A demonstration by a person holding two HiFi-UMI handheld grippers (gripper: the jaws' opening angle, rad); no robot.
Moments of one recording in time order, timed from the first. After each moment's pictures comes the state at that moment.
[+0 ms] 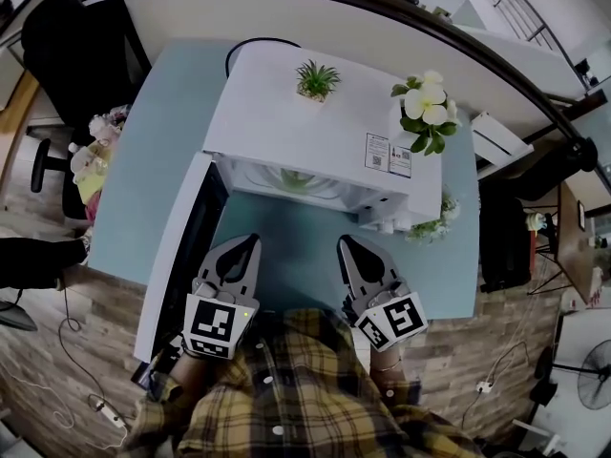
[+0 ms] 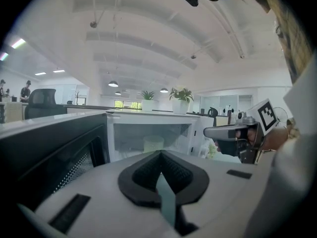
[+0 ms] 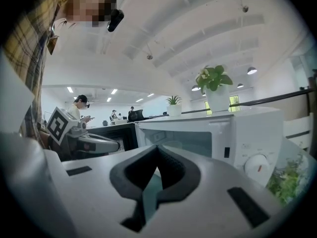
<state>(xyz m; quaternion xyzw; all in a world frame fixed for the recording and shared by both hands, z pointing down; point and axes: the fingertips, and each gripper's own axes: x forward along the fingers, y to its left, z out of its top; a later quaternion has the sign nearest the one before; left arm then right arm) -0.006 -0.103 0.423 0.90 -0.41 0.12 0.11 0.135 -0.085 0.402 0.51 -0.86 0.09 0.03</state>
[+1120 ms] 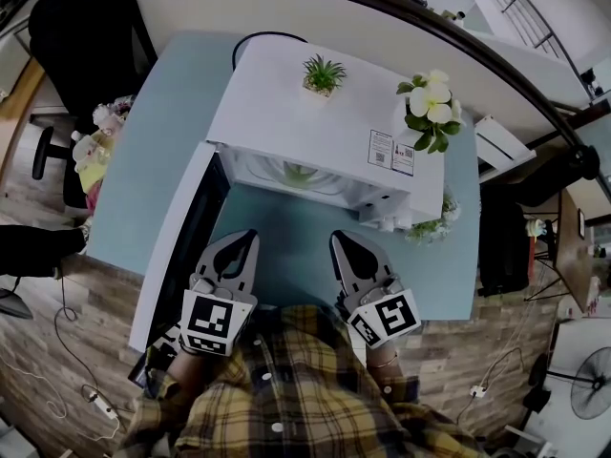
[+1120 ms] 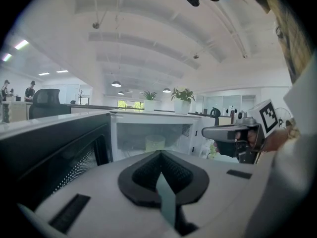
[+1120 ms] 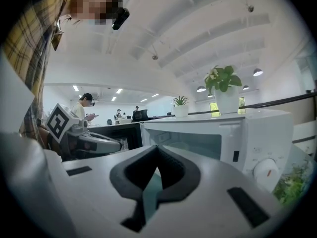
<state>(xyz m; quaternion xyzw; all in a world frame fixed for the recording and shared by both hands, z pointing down) -0.010 -0.097 0.423 0.89 -0.43 0.12 0.12 0.120 -0.085 0.401 0.49 -0.87 0.07 0.04</state>
